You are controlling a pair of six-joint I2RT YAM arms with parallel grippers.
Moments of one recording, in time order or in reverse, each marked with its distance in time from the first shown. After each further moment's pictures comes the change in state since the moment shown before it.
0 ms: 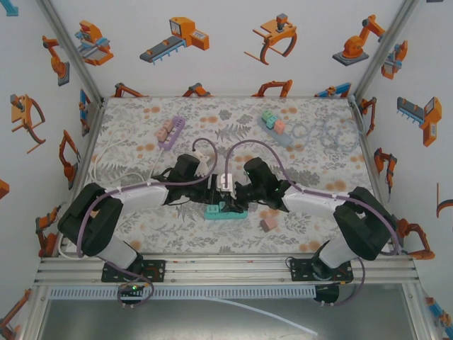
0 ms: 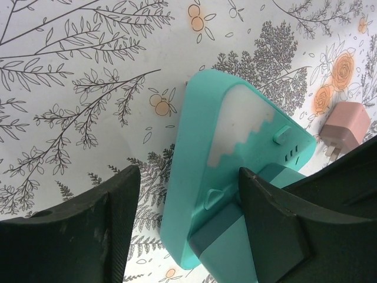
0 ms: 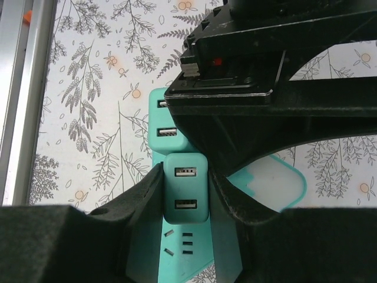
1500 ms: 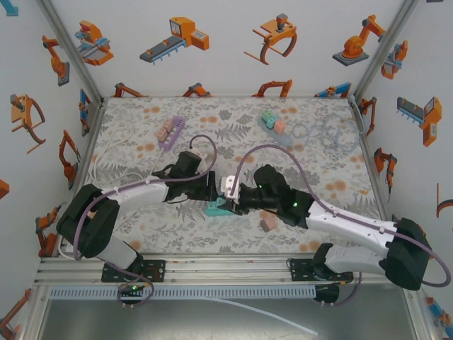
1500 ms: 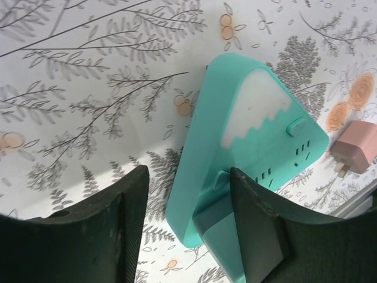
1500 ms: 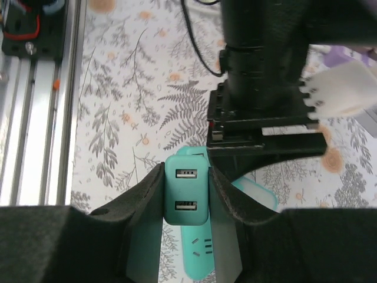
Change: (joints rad) left arm 0.001 -0.031 0.058 -0.146 -0.140 -0.038; right arm 0.179 -0.376 -0.006 -0.075 0.305 0.171
